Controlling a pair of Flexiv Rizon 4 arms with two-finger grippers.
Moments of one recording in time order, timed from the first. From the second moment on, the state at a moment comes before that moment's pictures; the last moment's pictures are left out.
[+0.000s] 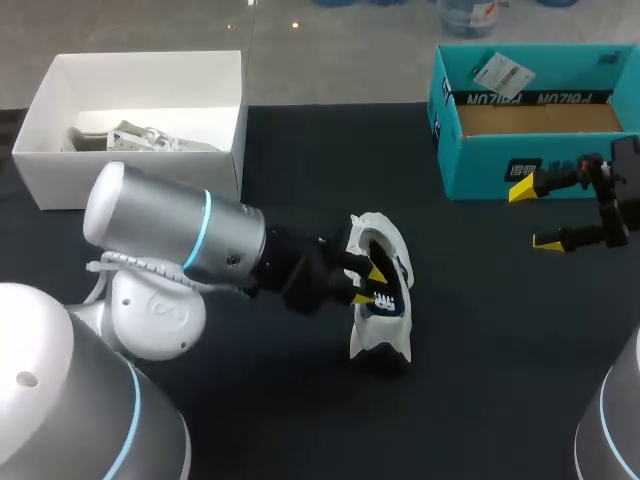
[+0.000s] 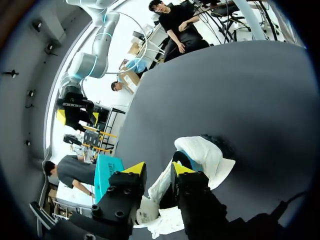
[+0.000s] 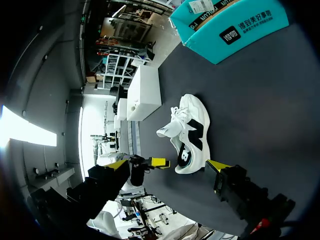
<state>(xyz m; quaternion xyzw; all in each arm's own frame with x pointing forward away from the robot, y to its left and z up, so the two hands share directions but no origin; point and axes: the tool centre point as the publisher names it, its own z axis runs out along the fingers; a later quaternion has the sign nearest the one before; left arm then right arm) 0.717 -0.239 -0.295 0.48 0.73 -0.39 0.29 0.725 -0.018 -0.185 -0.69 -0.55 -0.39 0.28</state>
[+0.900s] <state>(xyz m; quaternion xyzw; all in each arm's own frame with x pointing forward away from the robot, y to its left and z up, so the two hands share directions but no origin) 0.749 -0.243 -0.280 0.68 0.66 -0.28 0.14 0.725 -0.018 -0.185 -0.69 -0.55 -0.39 0.28</state>
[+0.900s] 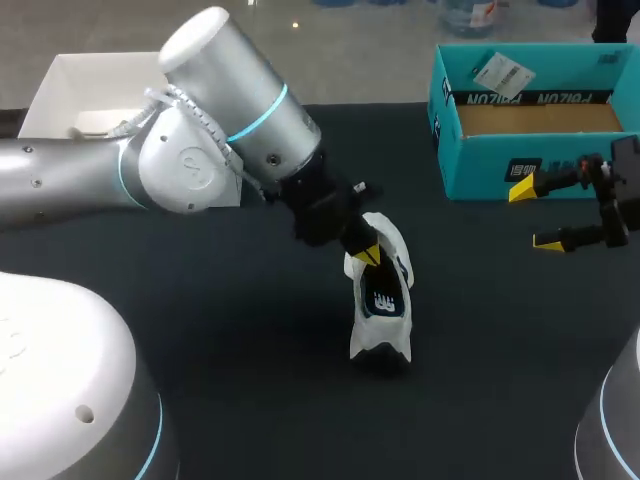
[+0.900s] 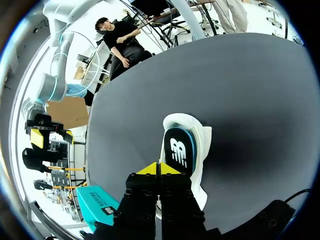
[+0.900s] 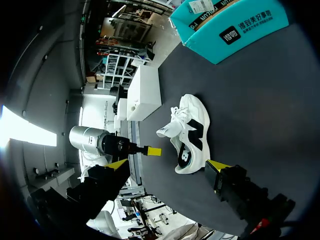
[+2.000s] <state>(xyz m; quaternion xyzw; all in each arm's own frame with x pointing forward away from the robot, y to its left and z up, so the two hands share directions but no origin) 0.731 -0.251 -0.388 0.73 0.66 -0.15 0.03 0.725 -0.018 -0.185 -0.69 -0.55 -0.39 0.28</state>
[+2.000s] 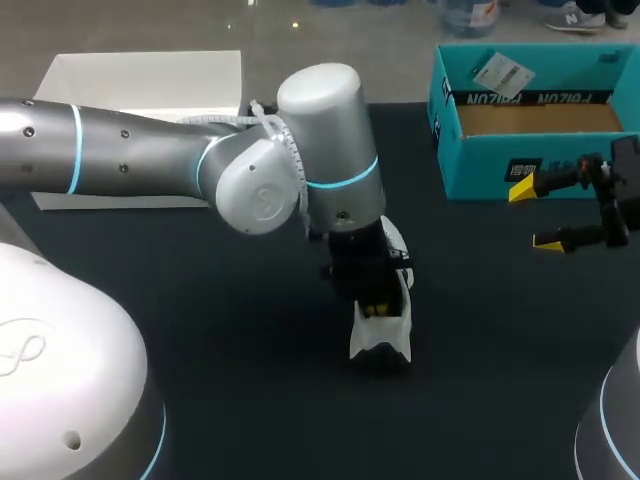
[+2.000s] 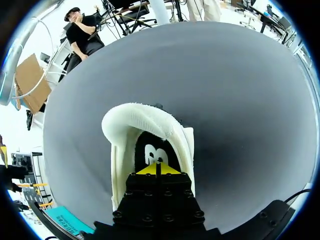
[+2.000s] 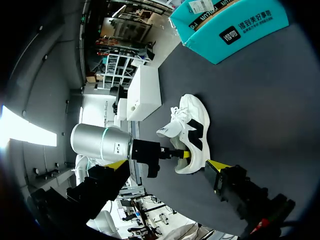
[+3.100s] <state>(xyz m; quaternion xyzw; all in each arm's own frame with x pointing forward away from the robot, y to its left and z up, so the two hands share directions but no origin) 0.738 -0.262 -0.401 0.77 0.63 -0.04 0.05 0.725 -0.018 -0.185 -0.69 -0.55 -0.39 0.28</state>
